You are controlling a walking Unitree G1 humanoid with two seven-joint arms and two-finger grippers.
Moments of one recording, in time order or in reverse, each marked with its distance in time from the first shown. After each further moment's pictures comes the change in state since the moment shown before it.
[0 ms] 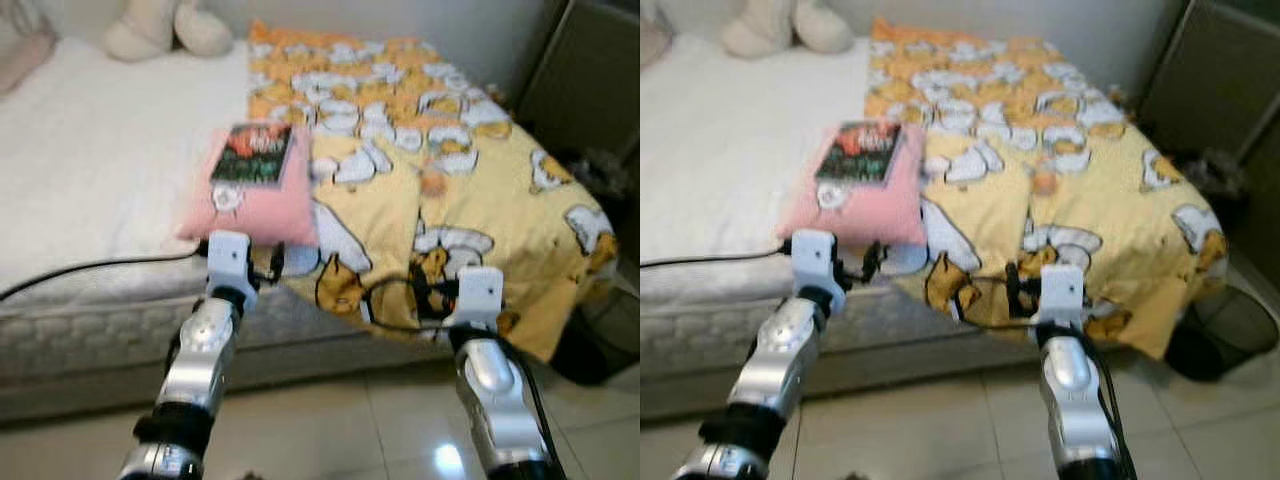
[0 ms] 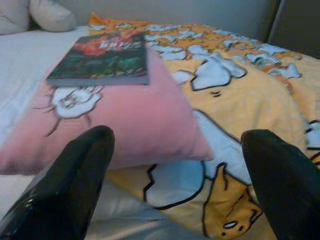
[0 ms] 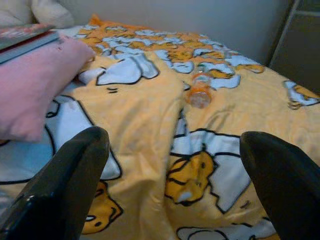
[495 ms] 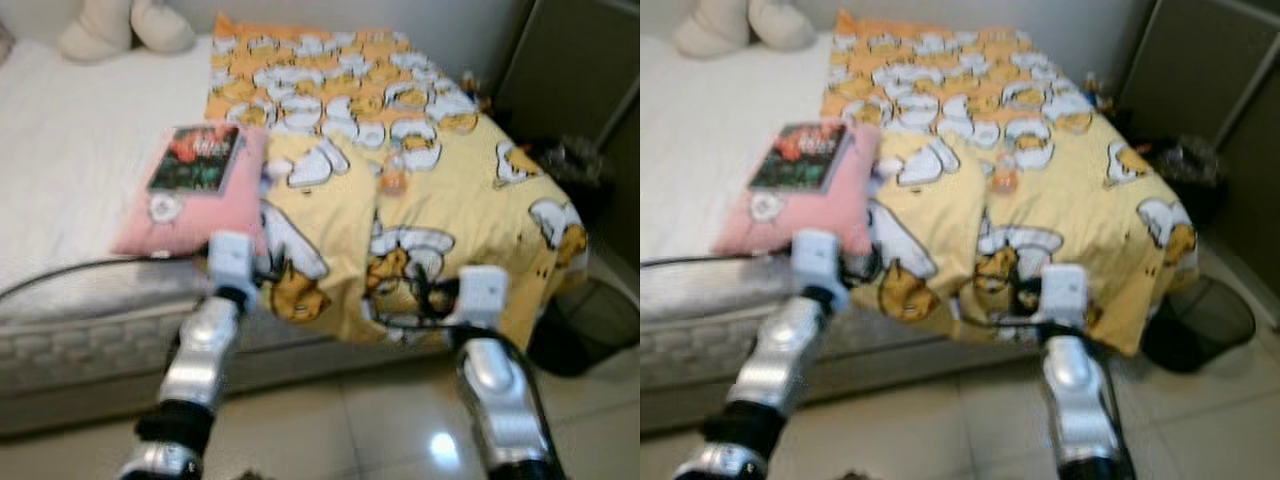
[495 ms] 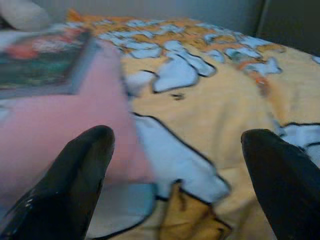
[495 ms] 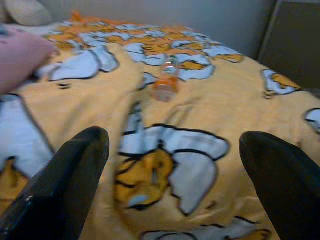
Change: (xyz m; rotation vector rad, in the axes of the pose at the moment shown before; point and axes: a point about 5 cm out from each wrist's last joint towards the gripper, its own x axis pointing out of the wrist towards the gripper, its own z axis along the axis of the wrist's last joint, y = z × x) left arm 0.002 0.001 0.003 0.003 -0.008 0.003; right arm 0.001 0.001 0.002 0.002 -0.008 0.002
